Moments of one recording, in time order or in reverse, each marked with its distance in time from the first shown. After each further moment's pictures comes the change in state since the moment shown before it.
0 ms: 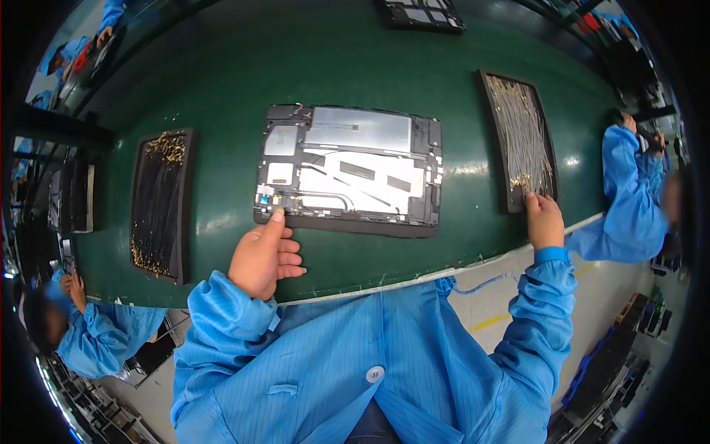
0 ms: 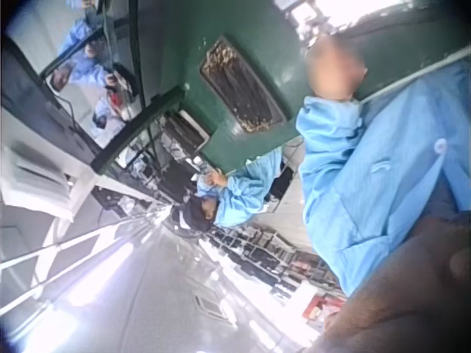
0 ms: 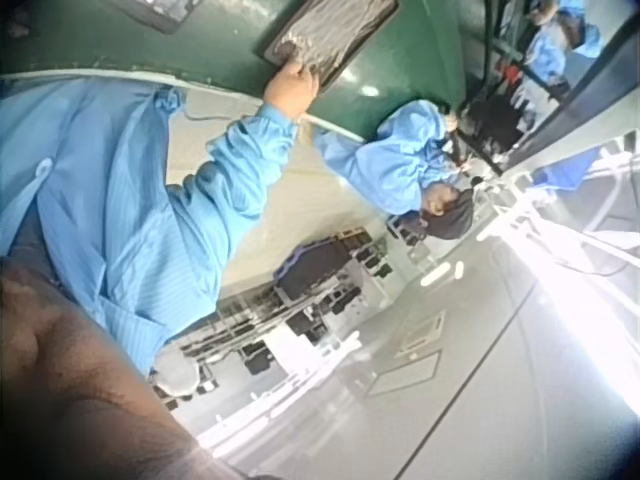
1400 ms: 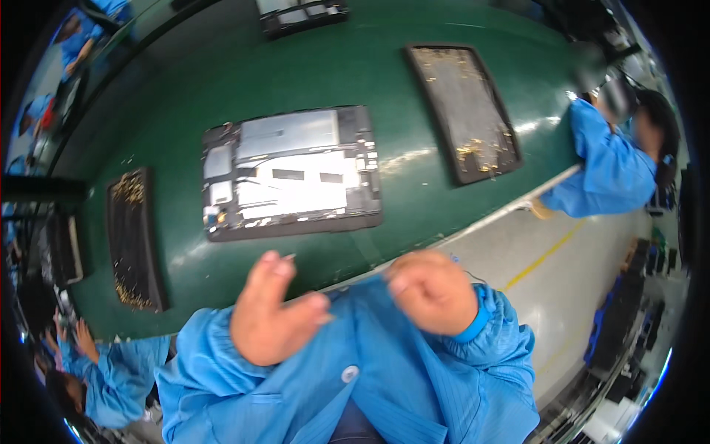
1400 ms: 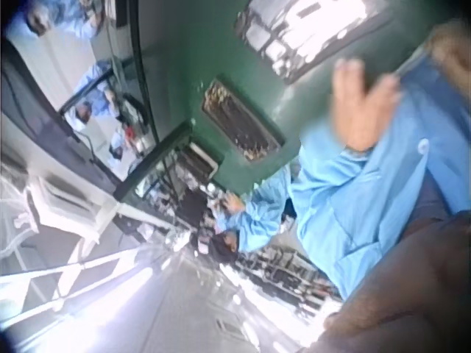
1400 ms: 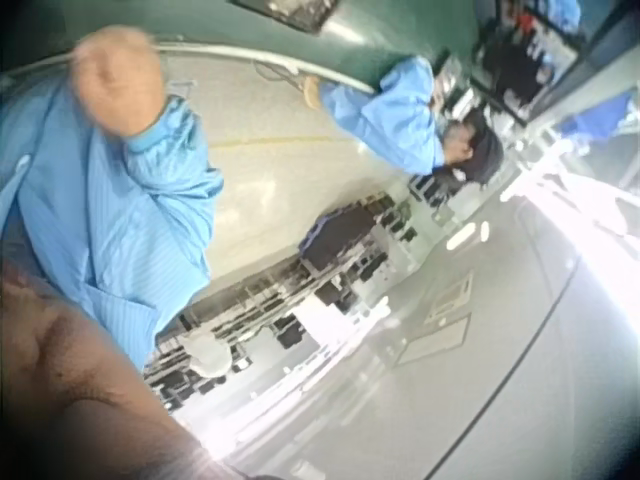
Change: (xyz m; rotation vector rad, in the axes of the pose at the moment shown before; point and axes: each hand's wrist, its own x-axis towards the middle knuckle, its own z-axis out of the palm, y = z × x) left_hand -0.054 -0.023 0.045 1.067 -0.215 1.651; right_hand -0.103 -0.108 -0.053 1.068 -0.428 -0.434
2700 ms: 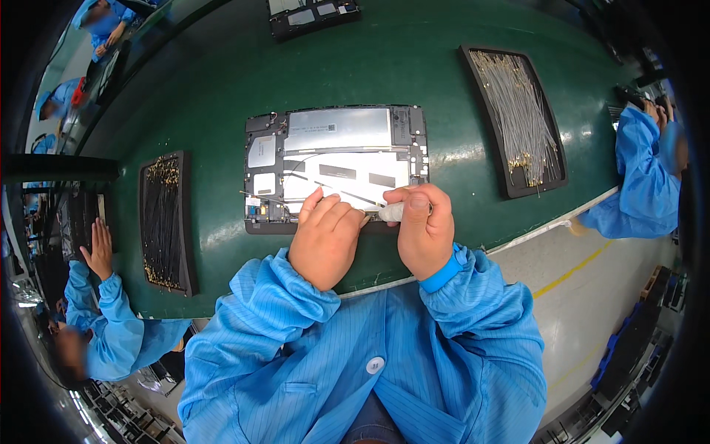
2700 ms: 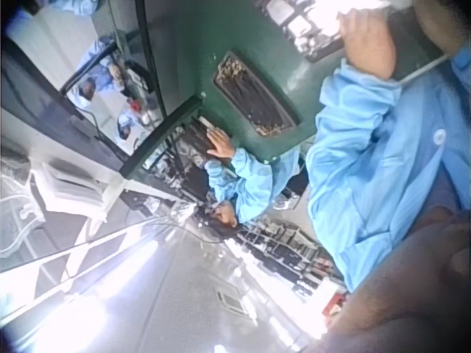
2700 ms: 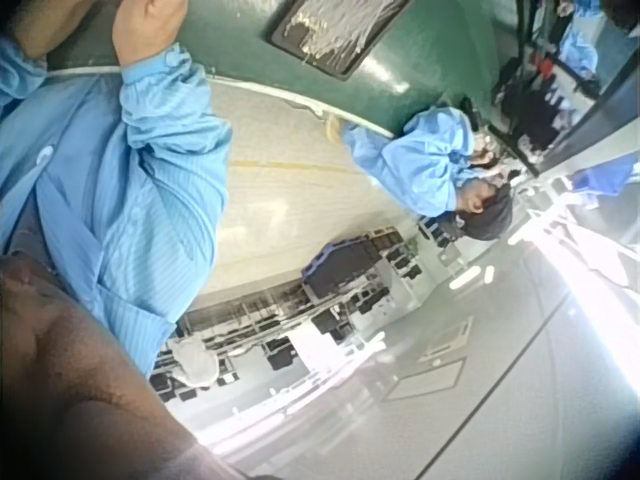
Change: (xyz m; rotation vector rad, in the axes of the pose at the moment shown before) left_hand 0.033 -0.052 0.052 0.188 -0.050 -0.208; right_hand 0.070 0.049 0.069 0.316 0.509 -0.016
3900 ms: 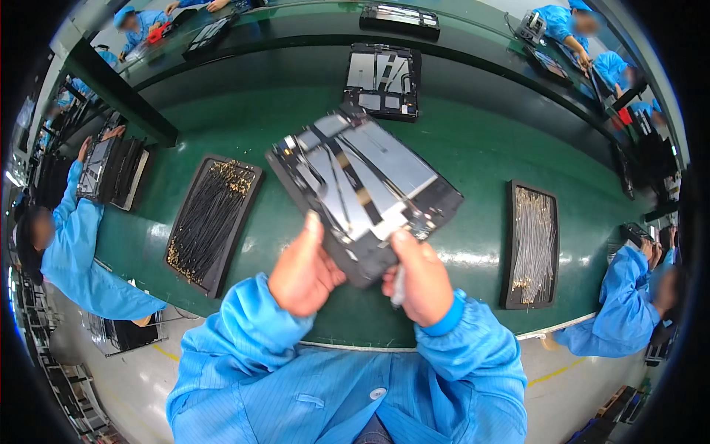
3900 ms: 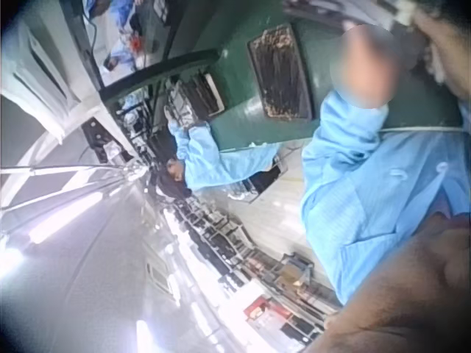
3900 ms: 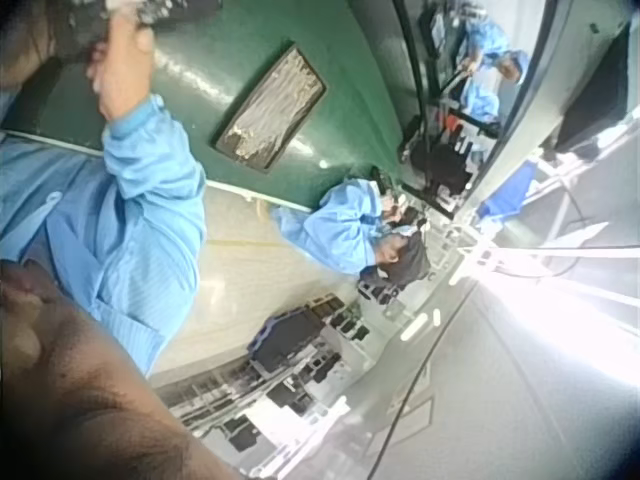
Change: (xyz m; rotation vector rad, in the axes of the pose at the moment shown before) left_hand 0.007 -0.036 -0.079 -1.987 0.392 -0.903; right_hand 0.058 -0.068 0.065 0.249 -0.346 0.827
